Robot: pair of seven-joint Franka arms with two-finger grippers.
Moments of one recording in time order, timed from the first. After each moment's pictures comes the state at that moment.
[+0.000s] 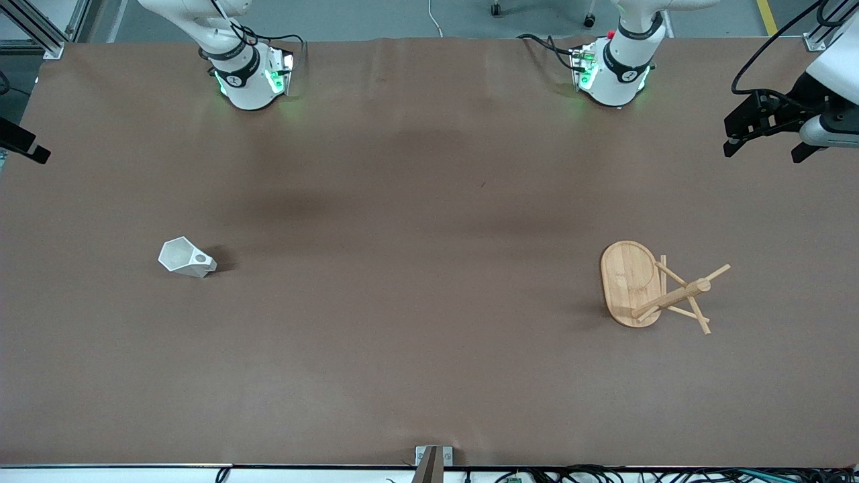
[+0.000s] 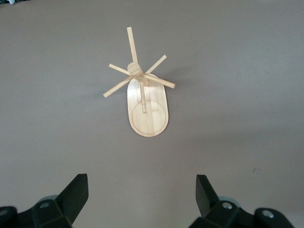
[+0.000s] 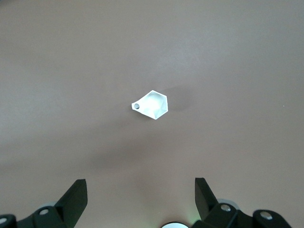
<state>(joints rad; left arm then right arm) -0.04 -0.08 -0.07 -1.56 0.01 1.56 0.02 -0.08 -0.02 -0.07 -1.46 0.05 1.40 0.11</state>
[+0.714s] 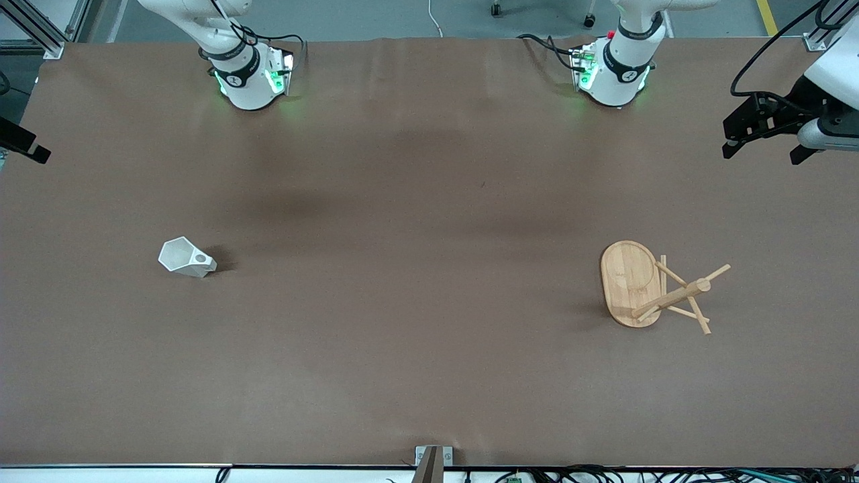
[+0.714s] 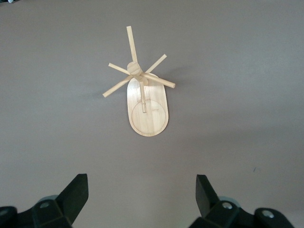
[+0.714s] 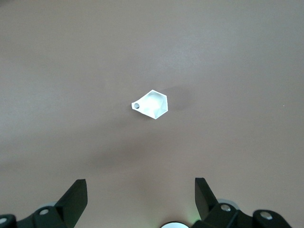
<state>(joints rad) -0.04 -0.08 -0.07 -1.56 0.01 1.56 0.02 -0.08 -0.02 -0.07 -1.46 0.05 1.40 0.11</state>
